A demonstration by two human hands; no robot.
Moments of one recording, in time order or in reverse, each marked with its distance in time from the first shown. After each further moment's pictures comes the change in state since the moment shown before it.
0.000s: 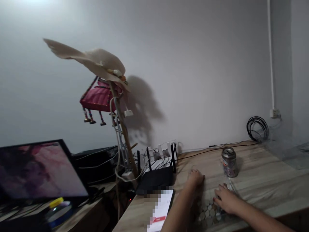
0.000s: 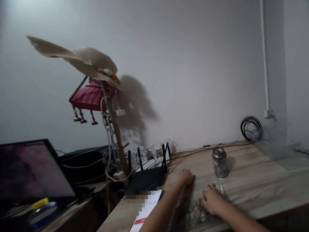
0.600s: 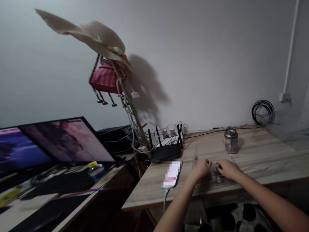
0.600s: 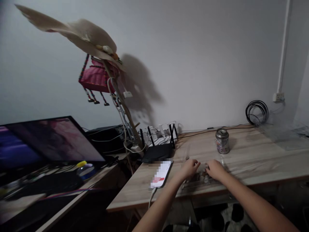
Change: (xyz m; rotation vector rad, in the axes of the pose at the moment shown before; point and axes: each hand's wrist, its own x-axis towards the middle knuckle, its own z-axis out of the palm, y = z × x) left_hand -0.094 0.027 0.003 -0.323 -0.029 0.075; right_hand -0.008 0.005 -0.016 0.043 0.000 -0.056
